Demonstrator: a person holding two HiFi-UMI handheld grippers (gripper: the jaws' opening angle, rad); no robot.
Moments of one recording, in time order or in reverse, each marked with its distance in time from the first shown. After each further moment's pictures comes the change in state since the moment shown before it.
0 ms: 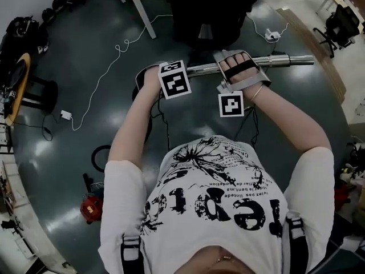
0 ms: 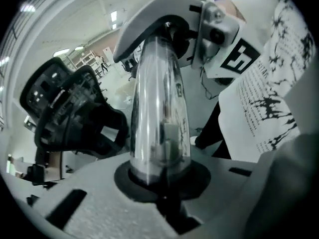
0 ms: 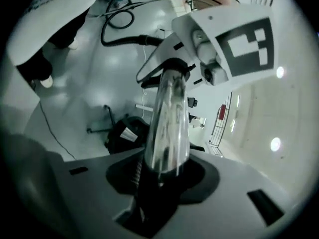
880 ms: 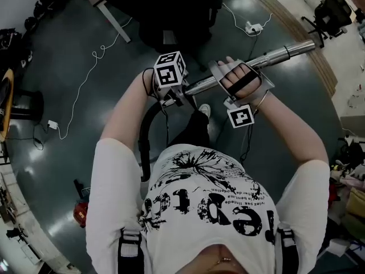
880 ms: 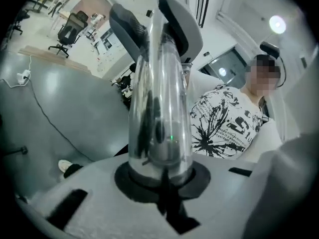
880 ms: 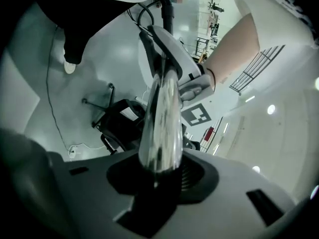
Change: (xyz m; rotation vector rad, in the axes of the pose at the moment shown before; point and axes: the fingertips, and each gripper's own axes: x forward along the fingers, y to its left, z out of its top) left arm 0.061 -0.062 0.203 -0.088 -0.292 -1.244; right arm 0.002 0.079 -0.174 -0.268 -0.122 -0.212
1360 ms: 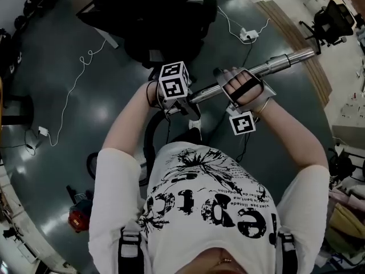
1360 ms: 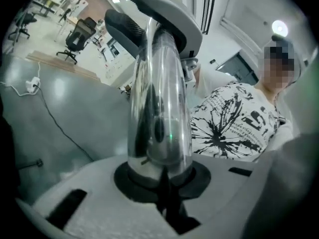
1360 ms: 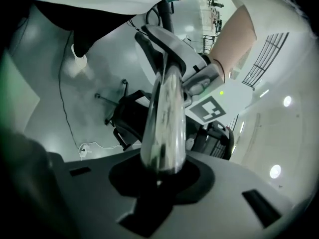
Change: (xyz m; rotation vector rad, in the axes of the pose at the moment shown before) left arm -0.074 0.118 0.082 -0.021 -0.056 0.036; right arm 0.100 0.097 -0.099 0.005 -0.056 0.165
